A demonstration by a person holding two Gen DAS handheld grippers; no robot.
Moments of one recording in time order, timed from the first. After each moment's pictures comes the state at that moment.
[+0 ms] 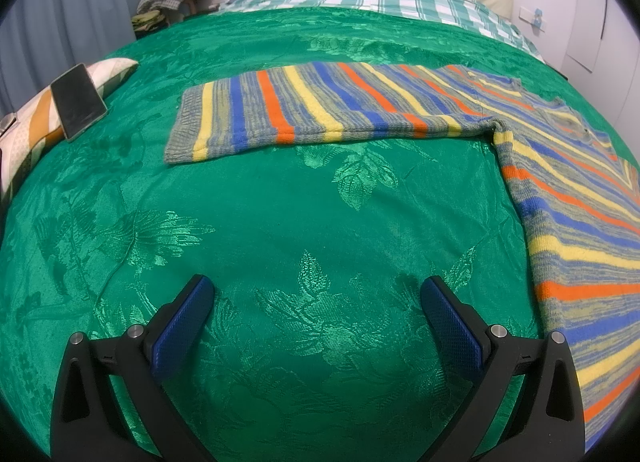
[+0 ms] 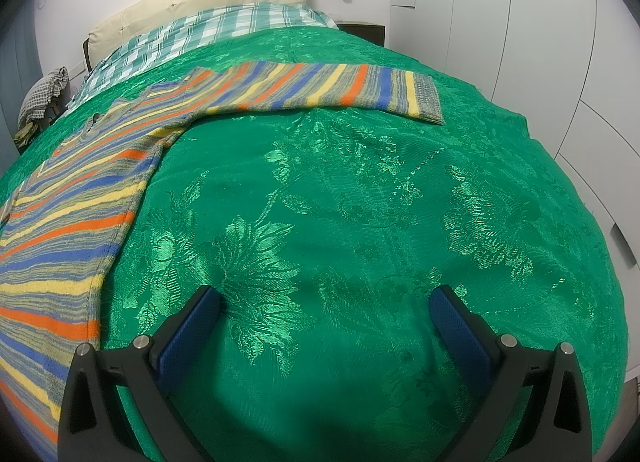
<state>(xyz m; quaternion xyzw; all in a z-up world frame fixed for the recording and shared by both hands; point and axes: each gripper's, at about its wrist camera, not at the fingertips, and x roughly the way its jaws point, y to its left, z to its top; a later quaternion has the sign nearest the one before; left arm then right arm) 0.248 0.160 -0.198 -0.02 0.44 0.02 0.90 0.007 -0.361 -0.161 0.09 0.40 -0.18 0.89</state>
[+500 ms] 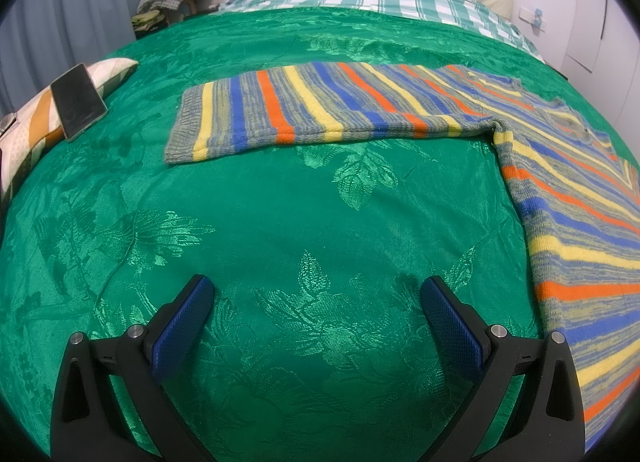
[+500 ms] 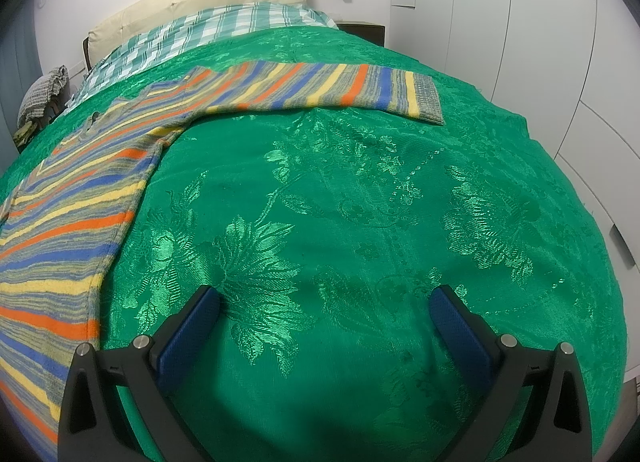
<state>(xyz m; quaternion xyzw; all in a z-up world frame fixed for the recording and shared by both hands) 0.248 0.160 -0.198 -0.02 0.44 0.02 0.90 0.007 -0.361 -0.161 0.09 0.40 -0.18 0.89</state>
